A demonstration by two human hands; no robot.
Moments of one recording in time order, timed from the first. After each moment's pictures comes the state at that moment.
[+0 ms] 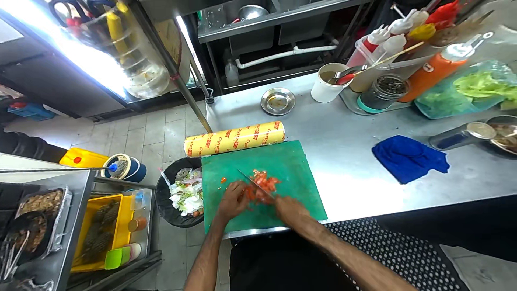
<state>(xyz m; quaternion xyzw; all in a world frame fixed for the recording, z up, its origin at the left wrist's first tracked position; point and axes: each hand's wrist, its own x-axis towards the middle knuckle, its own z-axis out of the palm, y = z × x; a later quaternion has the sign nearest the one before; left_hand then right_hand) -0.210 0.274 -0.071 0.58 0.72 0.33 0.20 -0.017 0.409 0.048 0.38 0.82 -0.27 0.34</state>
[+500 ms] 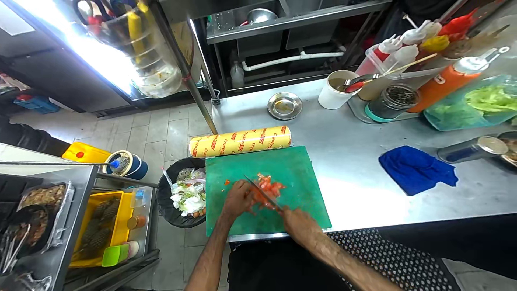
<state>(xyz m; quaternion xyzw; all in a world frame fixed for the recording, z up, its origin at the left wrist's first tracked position) -0.212 0.296 -0.056 0.54 0.76 0.27 0.21 -0.005 0.399 0.062 0.39 0.81 -0.26 0.35</state>
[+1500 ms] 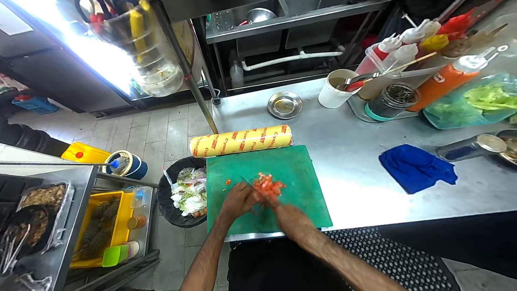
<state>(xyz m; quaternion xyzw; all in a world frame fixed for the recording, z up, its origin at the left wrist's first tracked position) -0.216 0.284 -0.056 0.61 0.73 0.24 0.17 -0.036 0.387 0.072 0.38 0.80 -0.25 0.38</state>
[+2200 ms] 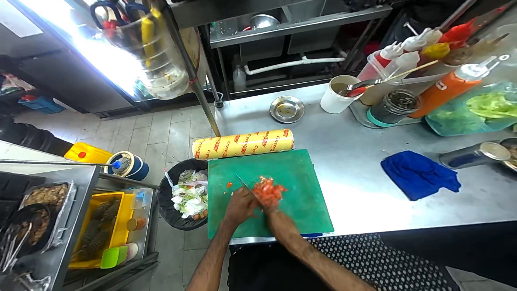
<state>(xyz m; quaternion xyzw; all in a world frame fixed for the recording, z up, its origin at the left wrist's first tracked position) -0.205 0.281 -0.074 0.61 0.74 0.25 0.16 -0.033 0.364 -0.015 0.41 0.82 -0.28 0.27</state>
